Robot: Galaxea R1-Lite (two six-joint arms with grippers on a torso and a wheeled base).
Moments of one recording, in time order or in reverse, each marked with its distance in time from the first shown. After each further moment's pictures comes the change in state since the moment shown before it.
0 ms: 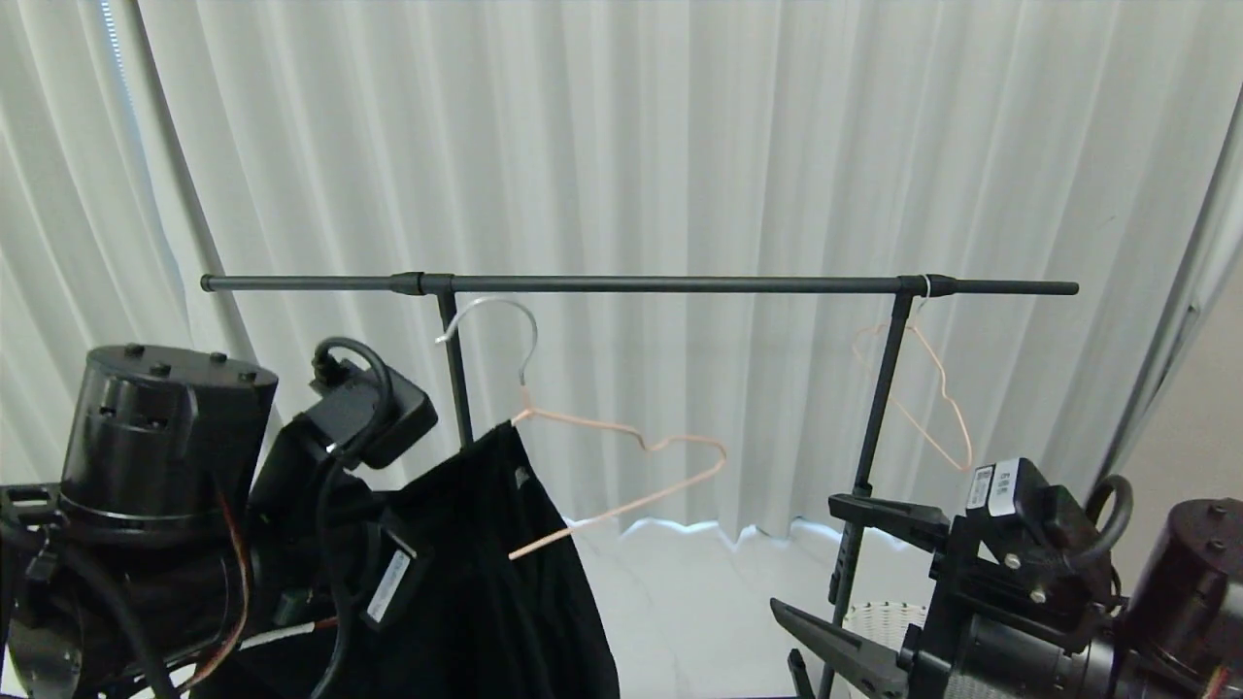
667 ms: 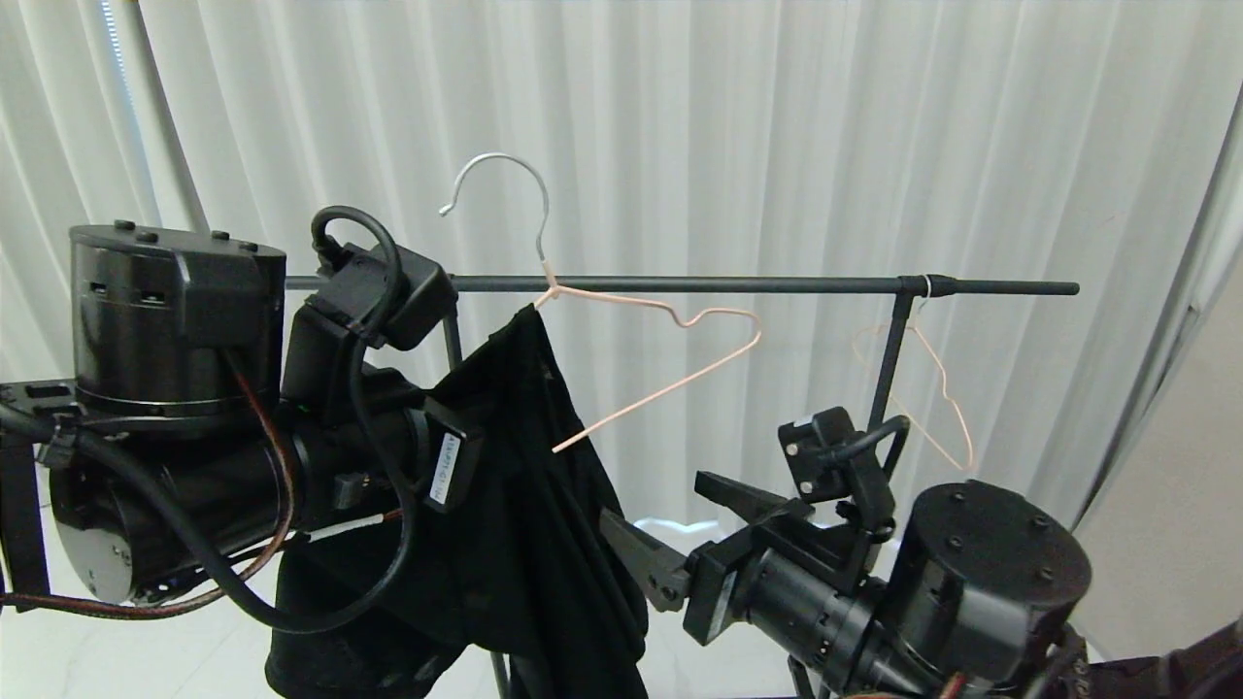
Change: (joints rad) left arm -0.061 0.061 -0.160 -0.090 0.023 -0.062; right arm 0.266 0.276 -0.380 -0.001 -0.368 0.368
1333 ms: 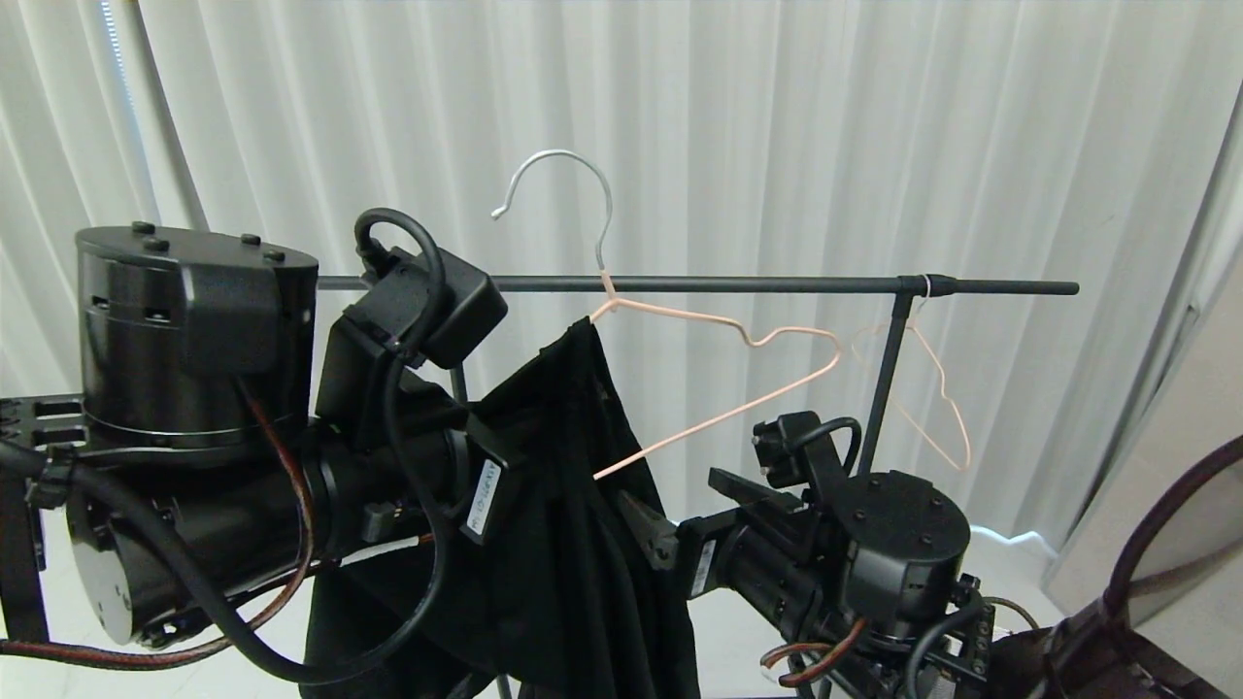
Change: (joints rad) left arm -0.111 0.003 -0.010 0.000 -0.001 0.001; right arm -0.074 0.119 -0.055 0.001 -0.081 0.002
